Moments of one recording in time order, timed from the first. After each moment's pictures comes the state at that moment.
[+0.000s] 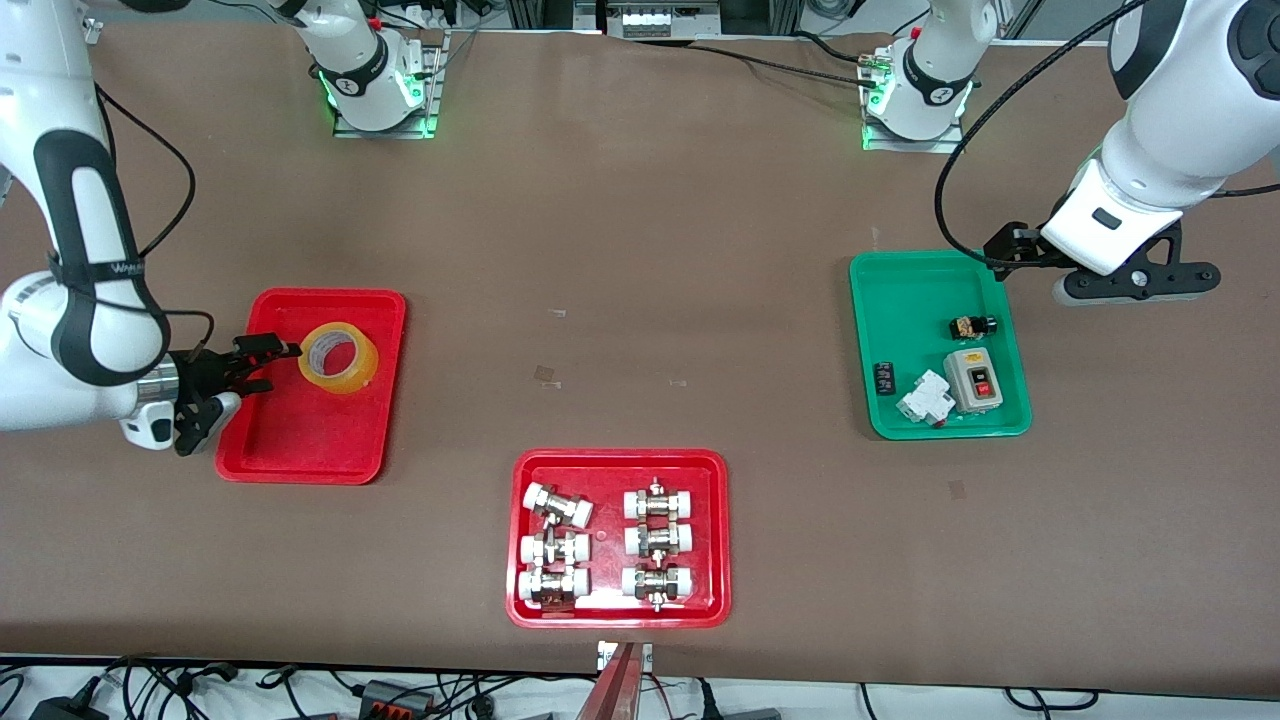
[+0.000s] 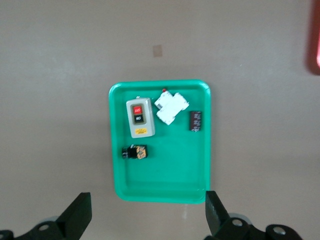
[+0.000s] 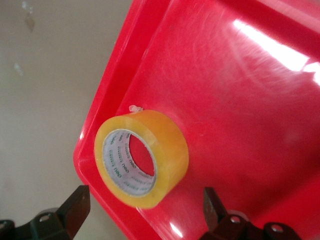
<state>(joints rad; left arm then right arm) 0.24 0.00 -0.42 -1.74 0.10 1.69 -0.24 -0.19 0.61 0.03 -1.56 0.24 1.76 -0.84</state>
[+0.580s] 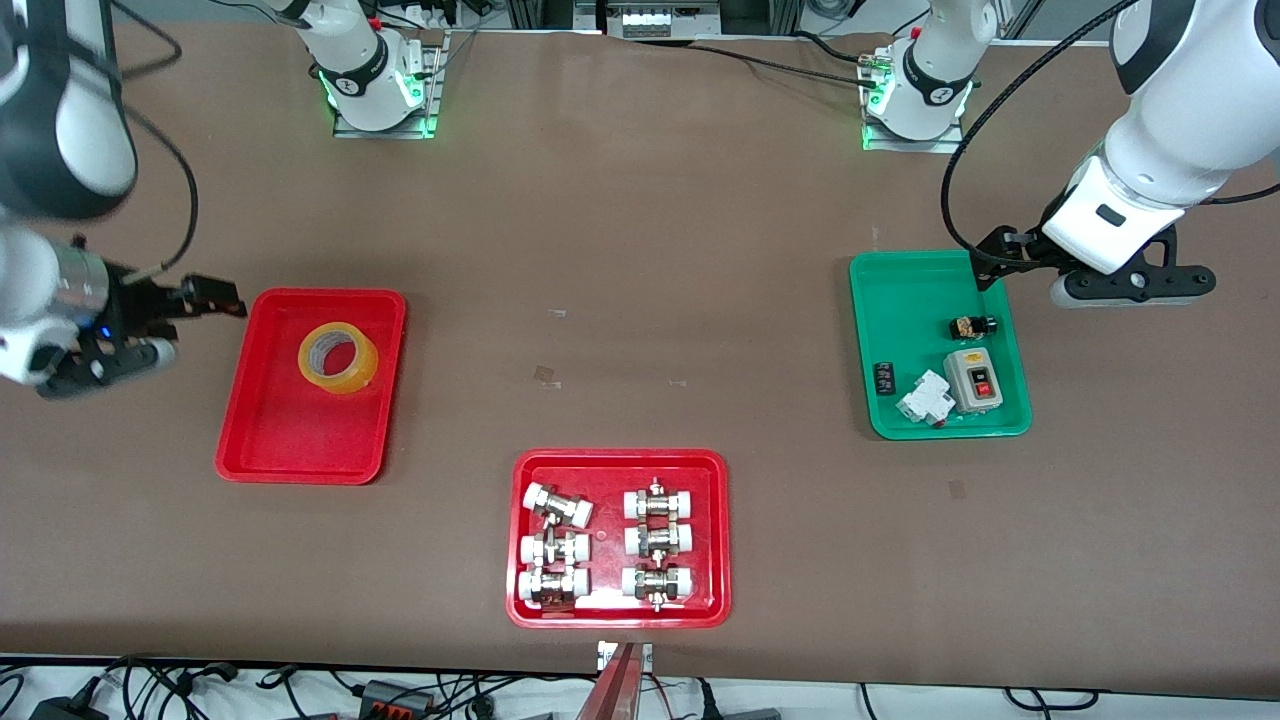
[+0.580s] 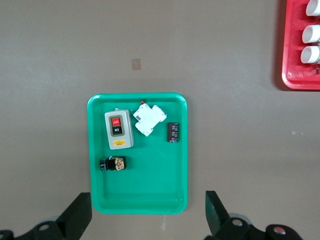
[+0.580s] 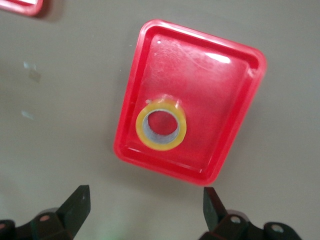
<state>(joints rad) 0.24 0.00 -0.42 -1.74 0.03 1.75 -0.24 -0.02 0.20 0.04 -1.56 0.03 1.59 -0.20</state>
